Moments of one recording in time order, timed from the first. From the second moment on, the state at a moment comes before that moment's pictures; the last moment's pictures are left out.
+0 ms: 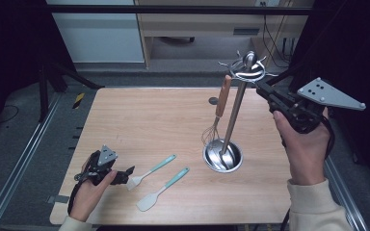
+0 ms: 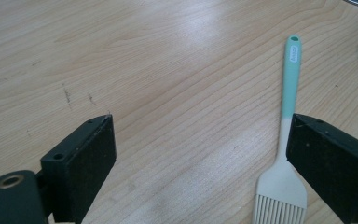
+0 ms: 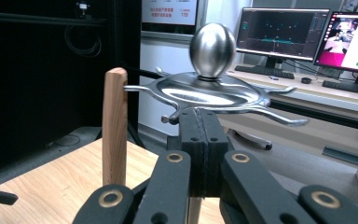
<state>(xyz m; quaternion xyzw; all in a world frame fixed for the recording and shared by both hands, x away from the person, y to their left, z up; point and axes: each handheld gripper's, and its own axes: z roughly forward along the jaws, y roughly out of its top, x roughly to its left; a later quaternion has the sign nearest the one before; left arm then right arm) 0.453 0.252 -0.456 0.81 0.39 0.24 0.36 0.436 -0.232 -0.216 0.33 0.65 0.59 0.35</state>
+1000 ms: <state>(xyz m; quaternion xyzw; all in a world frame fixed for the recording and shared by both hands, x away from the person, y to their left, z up) 0.453 0.251 -0.457 0.82 0.39 0.24 0.35 0.431 -0.202 -0.215 0.31 0.66 0.59 0.35</state>
